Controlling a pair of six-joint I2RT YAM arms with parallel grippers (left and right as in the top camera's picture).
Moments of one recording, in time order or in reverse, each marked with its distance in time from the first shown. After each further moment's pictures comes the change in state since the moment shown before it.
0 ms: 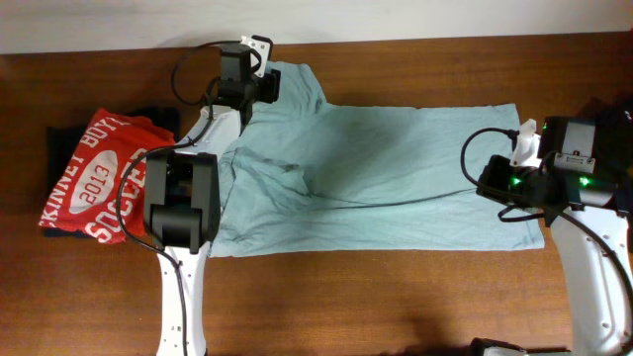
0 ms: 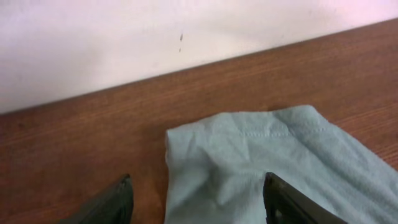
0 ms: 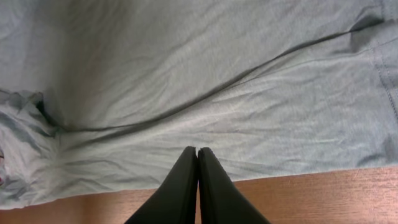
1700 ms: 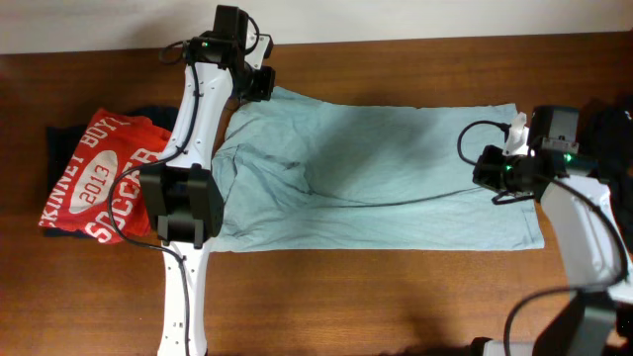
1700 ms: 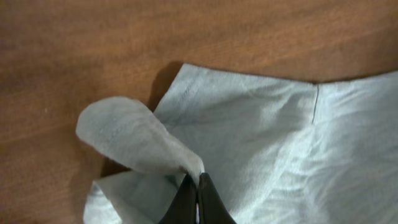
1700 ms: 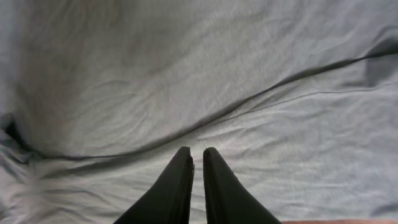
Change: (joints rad) left arm 0.000 0.070 0.633 -1.133 0.101 -0.041; right arm -0.025 0.212 0.010 0.145 -0.010 0.000
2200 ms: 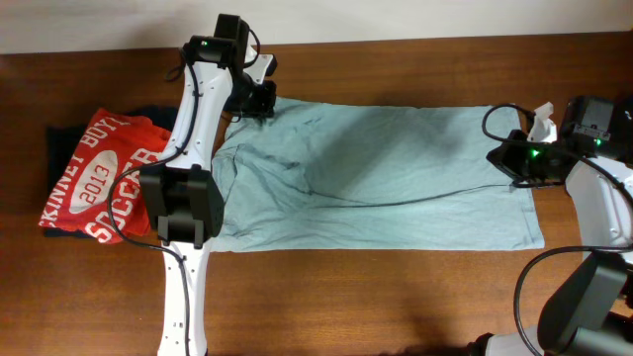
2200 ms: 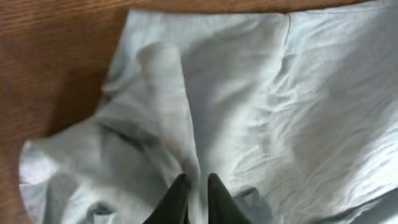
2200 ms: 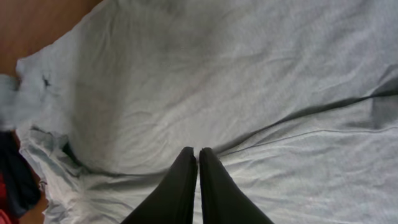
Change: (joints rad) left arm -0.001 0.000 0.016 -0.214 0.111 0.001; right arm -0.132 0.127 0.111 0.008 -0.196 0.001
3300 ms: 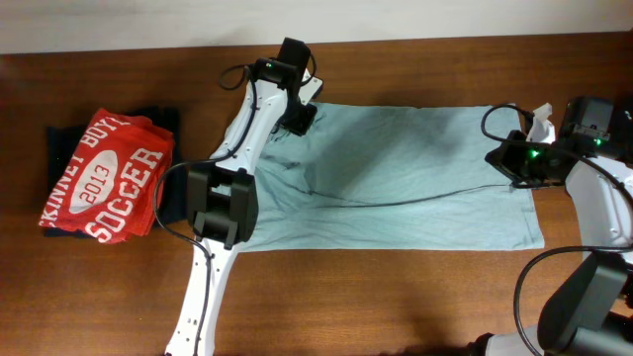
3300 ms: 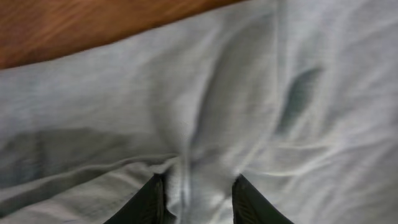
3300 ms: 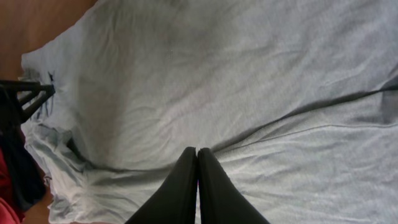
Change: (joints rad) left arm -0.173 0.133 0.014 0.141 -0.285 0.134; right arm 0.000 0.000 0.000 -0.016 -0.016 0.000
